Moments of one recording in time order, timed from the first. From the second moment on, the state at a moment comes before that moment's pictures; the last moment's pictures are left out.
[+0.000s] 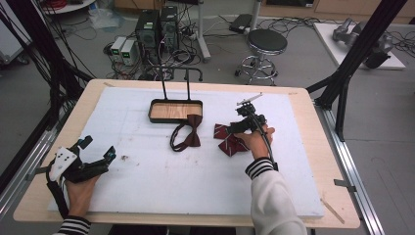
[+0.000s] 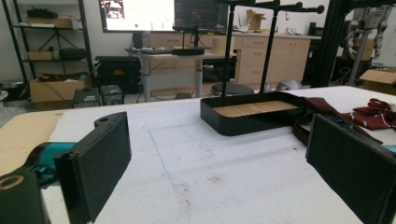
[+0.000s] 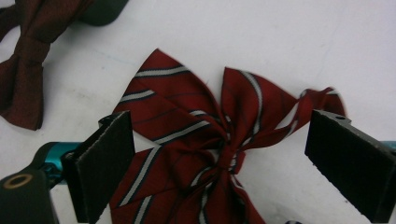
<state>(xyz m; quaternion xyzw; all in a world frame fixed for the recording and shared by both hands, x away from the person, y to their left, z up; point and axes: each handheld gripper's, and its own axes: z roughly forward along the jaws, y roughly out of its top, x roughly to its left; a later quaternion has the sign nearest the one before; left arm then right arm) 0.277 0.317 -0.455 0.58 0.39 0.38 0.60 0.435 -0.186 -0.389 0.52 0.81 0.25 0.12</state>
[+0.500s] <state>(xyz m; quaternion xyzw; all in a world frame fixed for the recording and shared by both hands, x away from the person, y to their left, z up) 0.277 0.317 -0.455 0.58 0.39 0.38 0.60 0.444 -0.194 -0.401 0.55 0.81 0.21 0.09</state>
